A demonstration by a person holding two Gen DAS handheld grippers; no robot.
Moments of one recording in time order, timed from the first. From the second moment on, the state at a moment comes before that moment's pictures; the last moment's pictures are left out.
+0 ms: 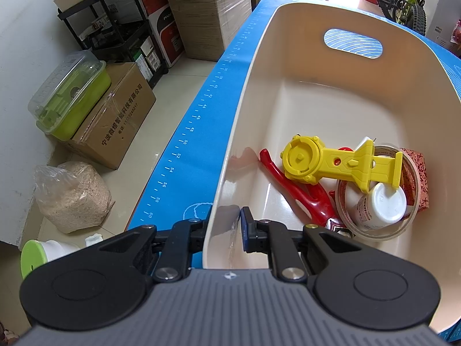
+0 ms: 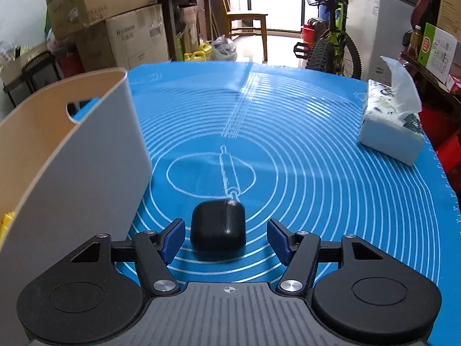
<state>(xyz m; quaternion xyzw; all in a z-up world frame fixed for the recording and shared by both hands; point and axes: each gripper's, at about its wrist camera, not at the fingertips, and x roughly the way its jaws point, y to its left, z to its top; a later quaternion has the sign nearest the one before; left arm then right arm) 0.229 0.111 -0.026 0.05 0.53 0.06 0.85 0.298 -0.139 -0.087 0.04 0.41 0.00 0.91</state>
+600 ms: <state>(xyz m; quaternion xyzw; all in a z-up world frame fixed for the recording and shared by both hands) 0.229 0.111 -0.027 0.06 0.53 0.06 0.85 0.301 -0.127 -0.099 0.02 0.39 -0.01 0.92</state>
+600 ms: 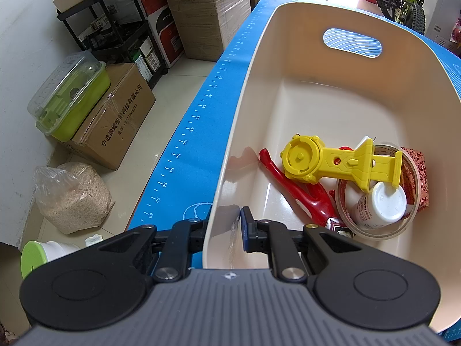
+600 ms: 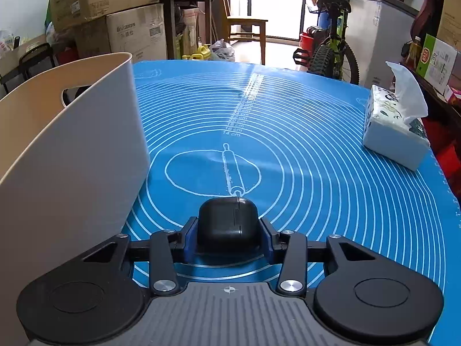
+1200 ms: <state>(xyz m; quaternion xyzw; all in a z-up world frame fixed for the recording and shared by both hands) 0.230 0.109 -0.028 0.05 0.53 0.06 0.85 0.278 -0.146 -0.031 0.07 0.33 -0.04 0.94</state>
